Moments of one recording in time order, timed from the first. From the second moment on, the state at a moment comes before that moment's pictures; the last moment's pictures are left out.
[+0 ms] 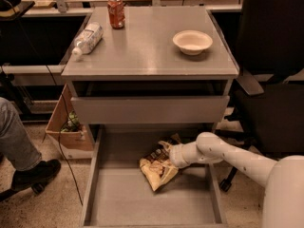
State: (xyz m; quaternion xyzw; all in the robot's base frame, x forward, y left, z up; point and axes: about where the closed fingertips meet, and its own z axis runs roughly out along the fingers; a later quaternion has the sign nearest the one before) arm 0.609 -0.044 0.408 -0.65 0.62 0.23 0.36
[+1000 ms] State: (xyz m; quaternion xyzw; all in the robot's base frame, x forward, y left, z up) arm 0.611 -0.046 0.371 -0.63 0.65 0.25 0.35
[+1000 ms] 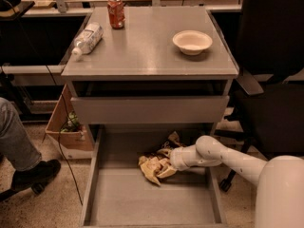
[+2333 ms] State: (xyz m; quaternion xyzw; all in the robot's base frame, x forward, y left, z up) arm 0.548 -0.054 0.512 -0.69 0.61 0.13 0.36
